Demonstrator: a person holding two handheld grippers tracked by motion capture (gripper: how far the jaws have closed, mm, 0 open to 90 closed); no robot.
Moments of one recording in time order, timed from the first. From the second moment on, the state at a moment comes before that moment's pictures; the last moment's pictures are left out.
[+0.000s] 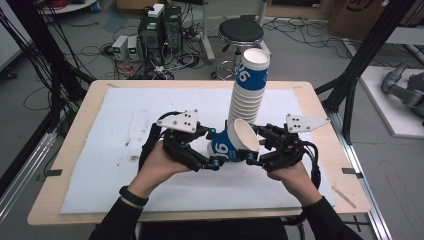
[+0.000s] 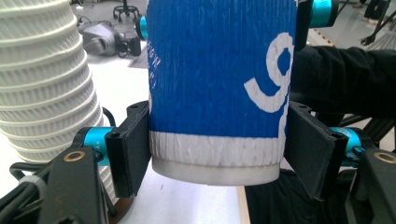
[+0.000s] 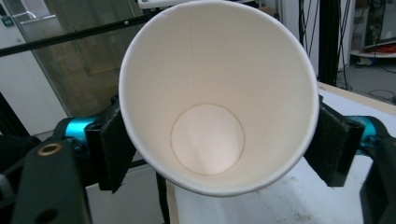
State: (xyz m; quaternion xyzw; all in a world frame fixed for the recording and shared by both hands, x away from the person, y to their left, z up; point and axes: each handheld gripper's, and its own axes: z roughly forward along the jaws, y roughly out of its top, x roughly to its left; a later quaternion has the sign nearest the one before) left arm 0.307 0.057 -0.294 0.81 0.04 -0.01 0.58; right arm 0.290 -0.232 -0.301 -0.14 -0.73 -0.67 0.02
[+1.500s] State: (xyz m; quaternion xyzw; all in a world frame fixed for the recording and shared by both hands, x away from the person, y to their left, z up) left arm 0.310 0.042 -0.310 0.81 0.05 -0.04 0.59; right arm 0.287 -0.226 -0.296 -0.15 -0.74 -0.66 0.02
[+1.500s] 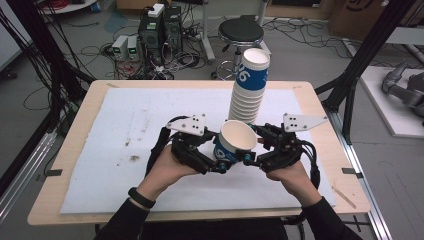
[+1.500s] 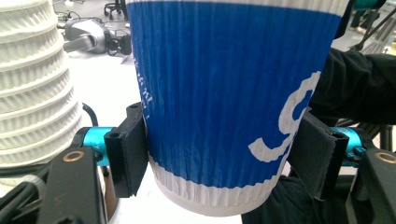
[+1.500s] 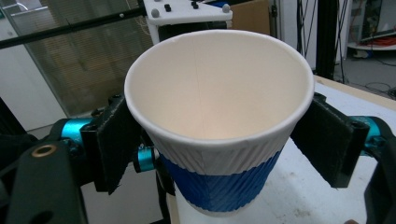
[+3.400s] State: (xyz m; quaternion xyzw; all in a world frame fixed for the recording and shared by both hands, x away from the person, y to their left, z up) left arm 0.307 0.037 -0.311 0.78 0.06 -0.05 0.63; right arm 0.285 -0.217 -0.299 -0.14 -0.75 -0.65 0.01
